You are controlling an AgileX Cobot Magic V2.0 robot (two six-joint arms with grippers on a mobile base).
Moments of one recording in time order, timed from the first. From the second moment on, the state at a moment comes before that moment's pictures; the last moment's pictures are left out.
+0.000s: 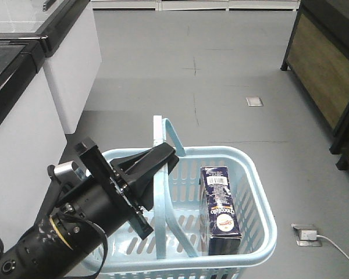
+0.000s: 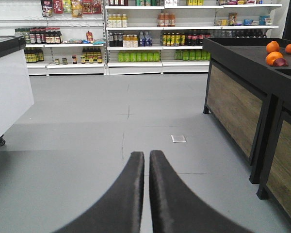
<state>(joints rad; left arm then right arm) -0.83 1.42 -0.46 -0.01 -1.09 -1.83 -0.09 -0.01 0.03 0.11 0.14 -0.11</state>
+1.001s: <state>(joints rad) -0.83 1.42 -0.46 0.03 -1.09 -1.85 -0.09 -0.01 0.03 0.11 0.14 -0.11</state>
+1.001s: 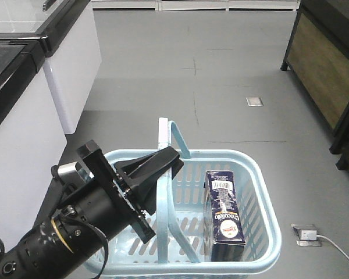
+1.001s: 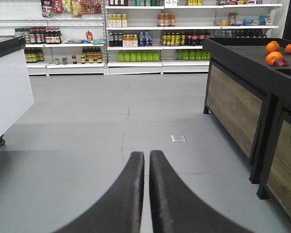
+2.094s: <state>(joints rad) -0.83 1.42 -0.46 0.03 -1.09 -1.84 -0.09 -0.01 0.03 0.11 0.14 -0.11</state>
